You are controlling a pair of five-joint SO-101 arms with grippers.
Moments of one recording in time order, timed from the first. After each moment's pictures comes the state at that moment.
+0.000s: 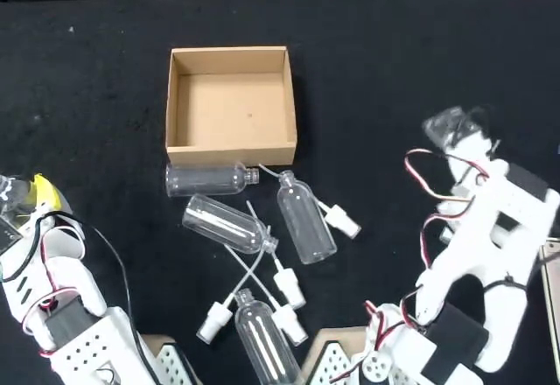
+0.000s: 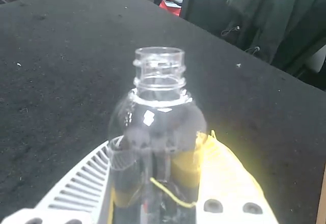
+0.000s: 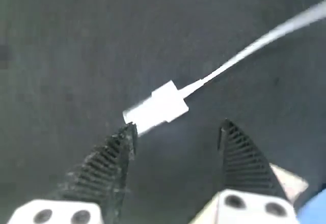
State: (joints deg) left arm -42.5 -103.2 95.9 30.8 10.5; right arm 38.6 -15.7 36.8 62.5 73.7
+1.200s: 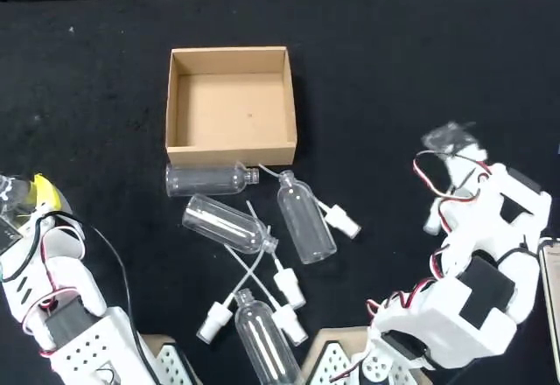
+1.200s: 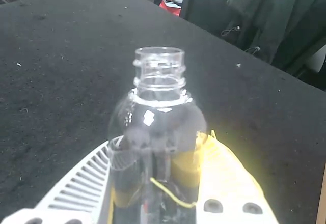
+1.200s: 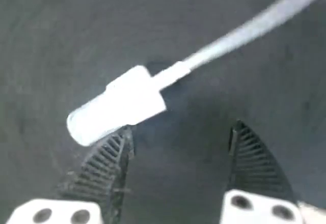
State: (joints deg) left arm -42.5 -103.2 95.9 30.8 10.5; right arm 39.5 3.0 34.6 50.1 56.7
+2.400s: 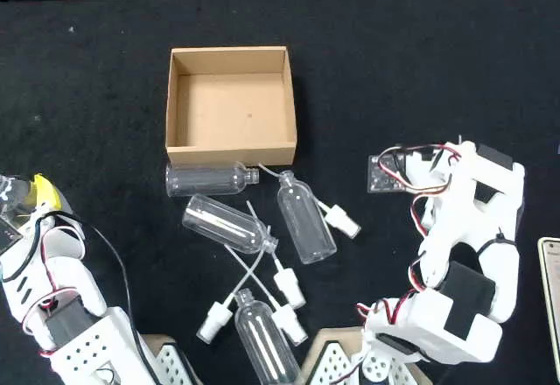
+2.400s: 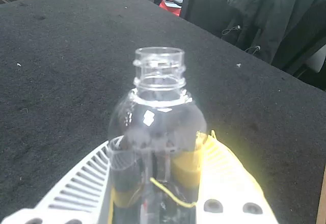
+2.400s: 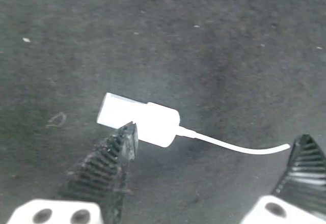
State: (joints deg) left arm -42.5 -103.2 95.9 30.8 10.5; right arm 29.0 -1.9 32.8 54.6 113.7
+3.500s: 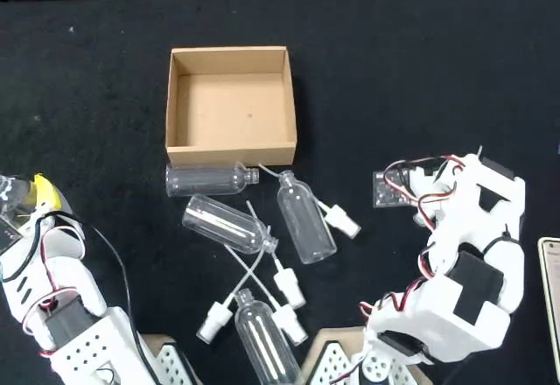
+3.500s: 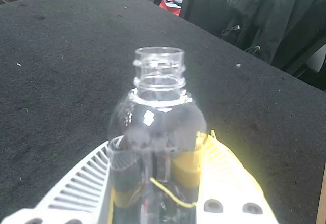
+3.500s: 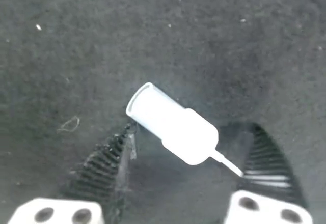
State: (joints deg) left arm -42.5 -103.2 95.9 30.8 10.5; right arm 32.4 2.9 35.9 50.3 118.2
